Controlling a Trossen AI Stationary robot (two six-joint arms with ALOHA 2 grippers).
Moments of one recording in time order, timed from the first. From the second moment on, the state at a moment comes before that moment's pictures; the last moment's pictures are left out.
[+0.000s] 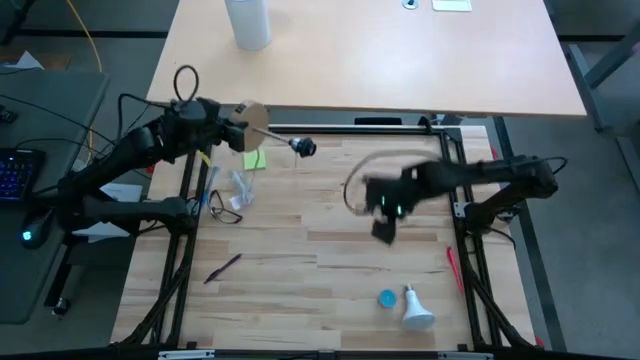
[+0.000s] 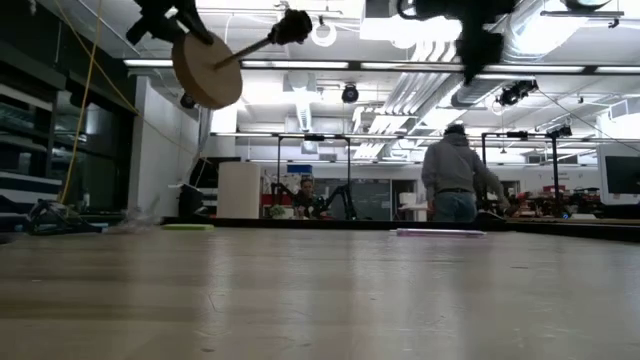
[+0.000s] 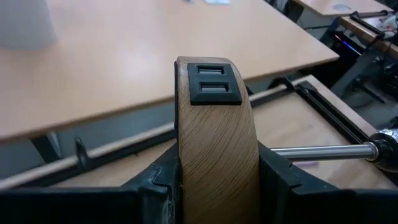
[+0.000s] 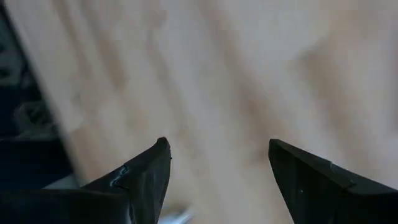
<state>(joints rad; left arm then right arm) 0.50 0.91 1.13 -0.71 -0.31 -0.45 0.11 1.46 1.35 -1.12 -0.15 0.60</state>
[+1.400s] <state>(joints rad) 0.48 0.92 1.08 -0.69 -0.15 -0.43 0.68 1.84 1.23 -0.99 -0.31 1.98</state>
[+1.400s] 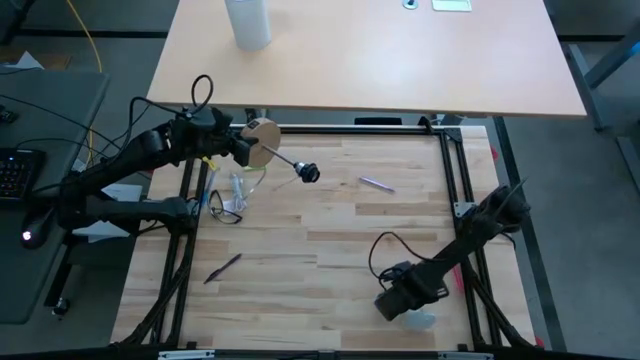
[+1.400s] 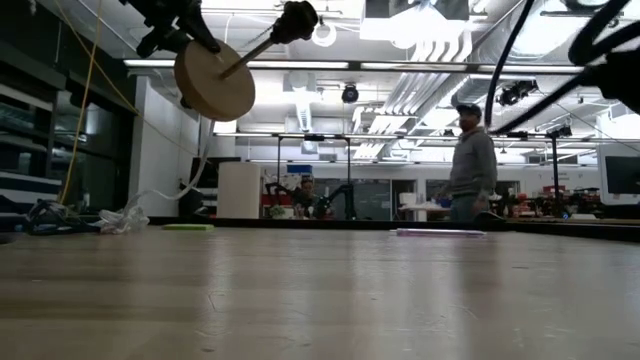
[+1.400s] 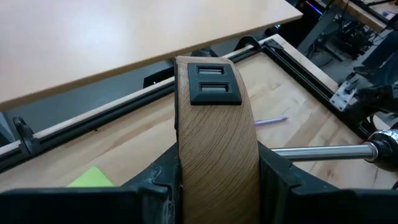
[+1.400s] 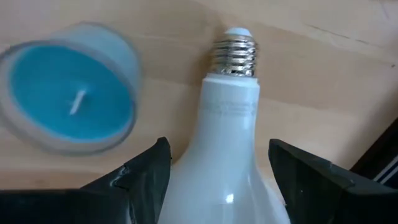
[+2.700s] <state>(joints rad) 0.49 0.92 1.08 -0.63 -0.26 -0.47 0.66 1.72 1.28 -1.29 -0.13 1.84</state>
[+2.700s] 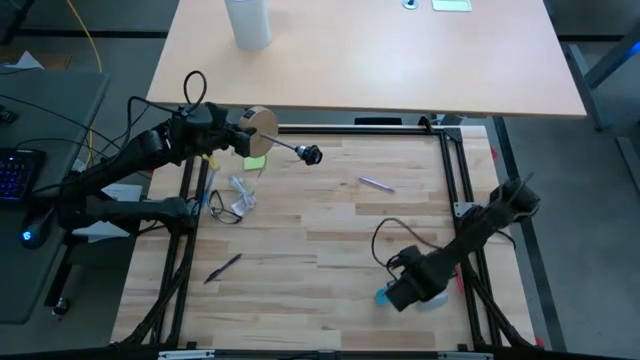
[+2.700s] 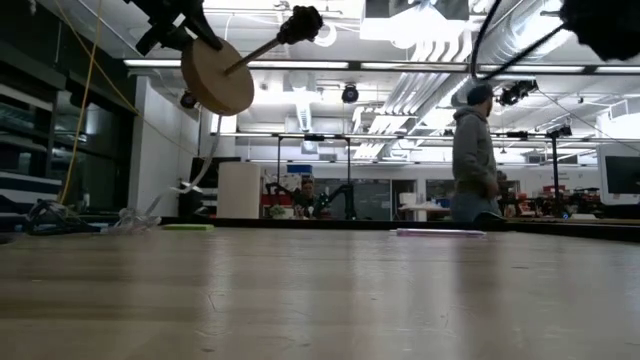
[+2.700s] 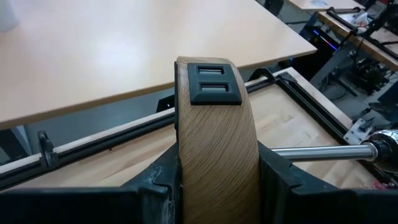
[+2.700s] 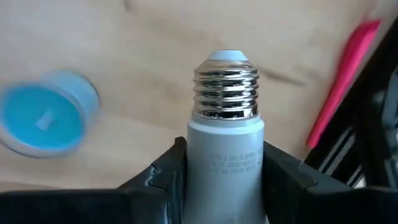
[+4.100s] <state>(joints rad) 0.50 0.92 1.08 -0.40 -0.28 0.17 -0.18 1.41 1.28 -0.30 -0.52 0.76</state>
